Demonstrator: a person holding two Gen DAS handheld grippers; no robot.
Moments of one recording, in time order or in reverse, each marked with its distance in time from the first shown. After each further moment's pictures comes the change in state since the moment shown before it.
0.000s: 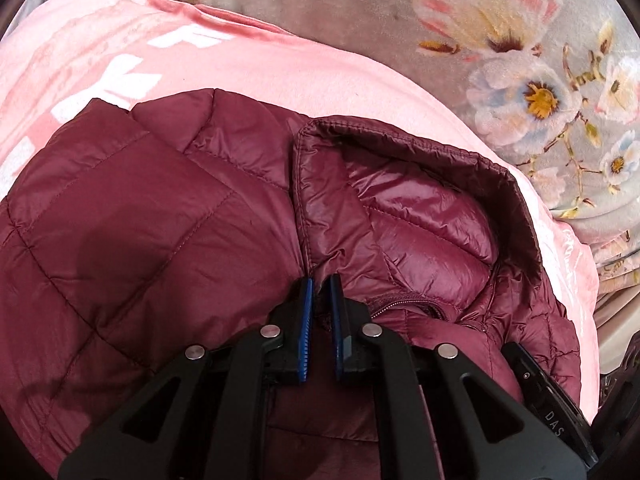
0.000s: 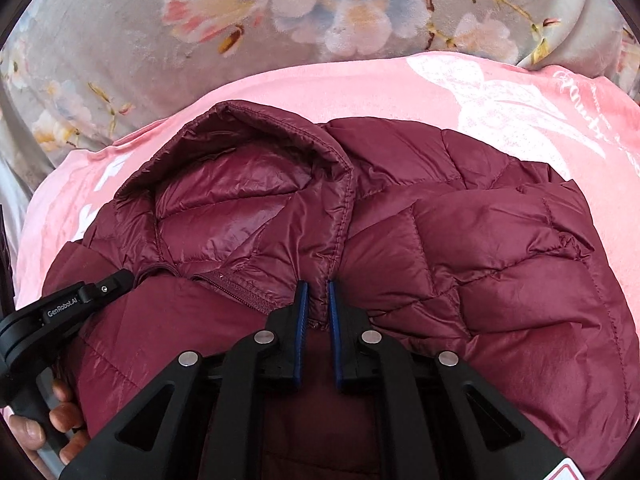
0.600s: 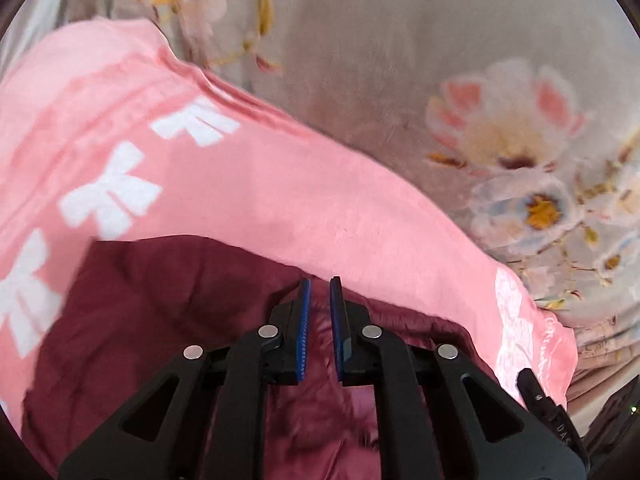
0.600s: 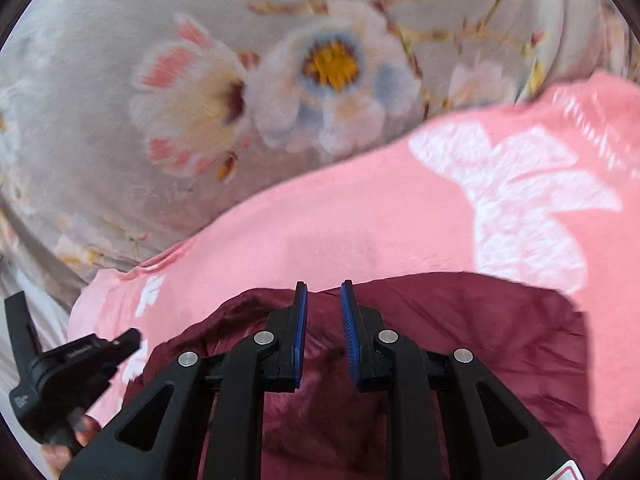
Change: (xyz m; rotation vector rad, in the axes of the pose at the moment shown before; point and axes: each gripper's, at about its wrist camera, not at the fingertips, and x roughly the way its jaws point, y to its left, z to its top) left arm -0.009 -0.024 0.114 -0.138 -0.067 0.021; right arm 0.000 -0.016 0.096 0.227 -0.128 0.113
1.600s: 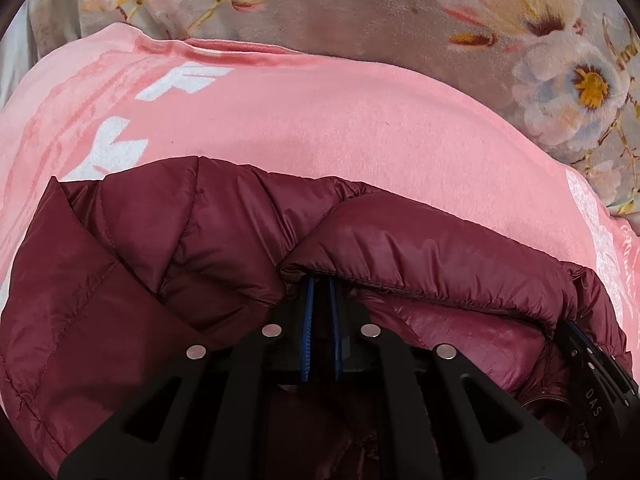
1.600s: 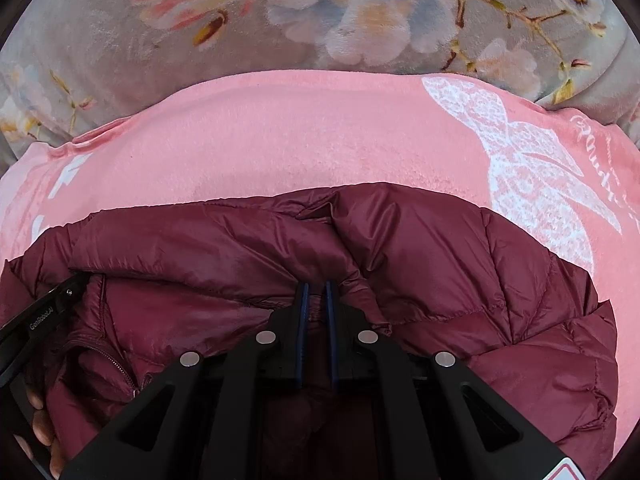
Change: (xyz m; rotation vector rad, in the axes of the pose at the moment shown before) left arm 0.047 0.013 -0.067 0.255 0.025 0.188; right arm 0.050 0.017 -0.051 -0.321 0.154 -0.263
